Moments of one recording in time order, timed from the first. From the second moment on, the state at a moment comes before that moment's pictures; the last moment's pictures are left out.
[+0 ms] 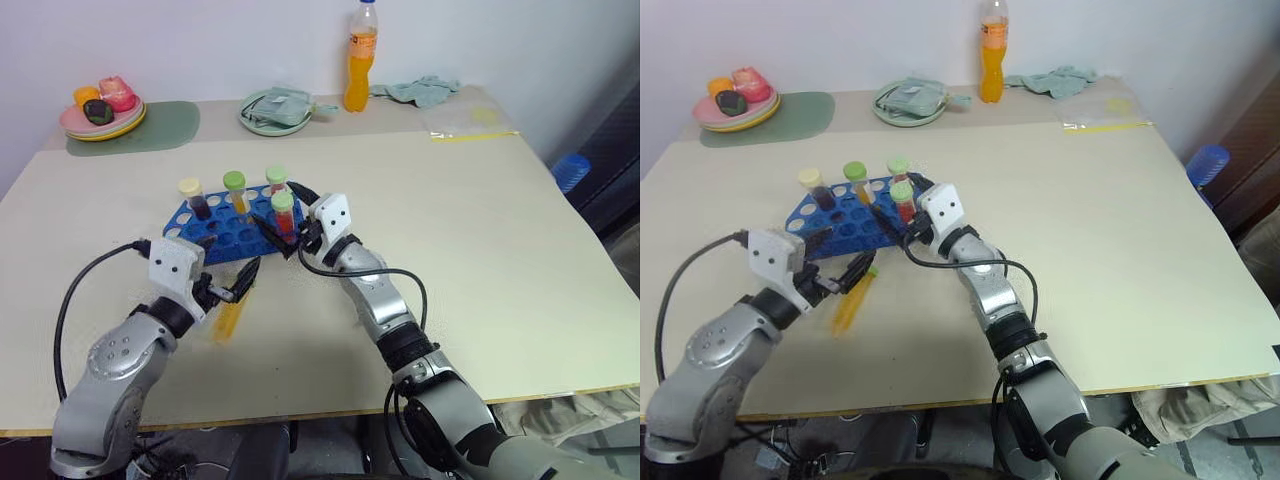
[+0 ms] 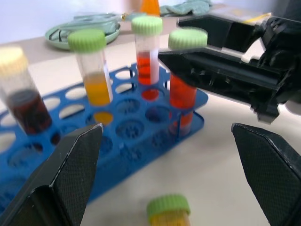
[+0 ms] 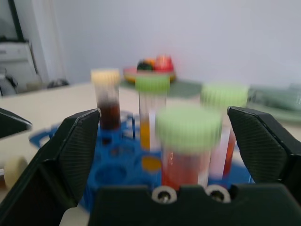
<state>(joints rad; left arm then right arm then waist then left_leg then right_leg) 0.03 0.47 0.17 -0.70 -0.45 0.65 -0.30 -0.66 0.10 0.19 0.46 0.07 -0.22 0.47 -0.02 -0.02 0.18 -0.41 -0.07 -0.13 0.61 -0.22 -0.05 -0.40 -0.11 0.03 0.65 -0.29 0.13</state>
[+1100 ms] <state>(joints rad) -0.40 0.88 -0.07 -0.34 -1.88 1.32 0.97 -0.48 -0.20 0.26 -0.02 0.18 0.08 0.76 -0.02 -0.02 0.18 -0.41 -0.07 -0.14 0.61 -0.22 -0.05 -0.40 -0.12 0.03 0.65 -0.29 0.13</state>
